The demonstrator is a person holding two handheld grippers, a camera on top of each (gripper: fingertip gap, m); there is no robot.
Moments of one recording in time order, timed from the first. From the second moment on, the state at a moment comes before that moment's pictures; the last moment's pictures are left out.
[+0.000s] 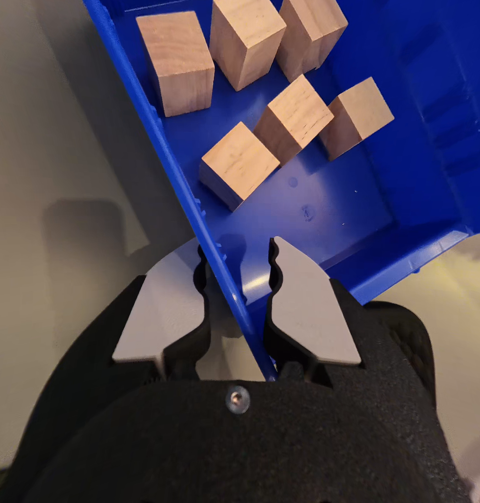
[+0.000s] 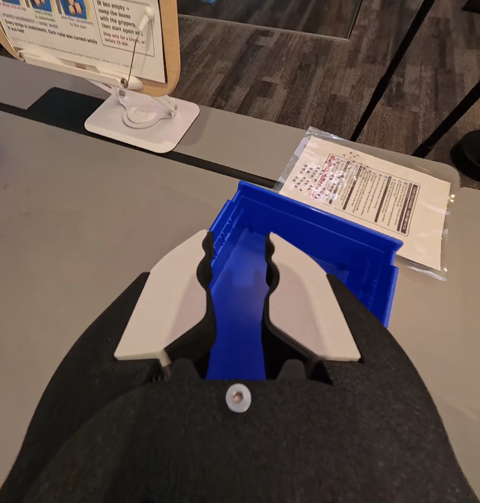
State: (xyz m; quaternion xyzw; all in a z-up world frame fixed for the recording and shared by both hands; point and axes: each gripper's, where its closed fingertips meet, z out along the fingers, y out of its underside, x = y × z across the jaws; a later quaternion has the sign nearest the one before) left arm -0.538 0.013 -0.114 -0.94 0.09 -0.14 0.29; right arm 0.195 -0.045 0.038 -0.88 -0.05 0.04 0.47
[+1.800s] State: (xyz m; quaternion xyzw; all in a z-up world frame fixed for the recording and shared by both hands) left arm -0.510 0.051 -0.086 -0.88 0.24 -0.25 0.33; right arm 0.193 -0.032 -0.015 -0.91 -0.08 0.10 0.41
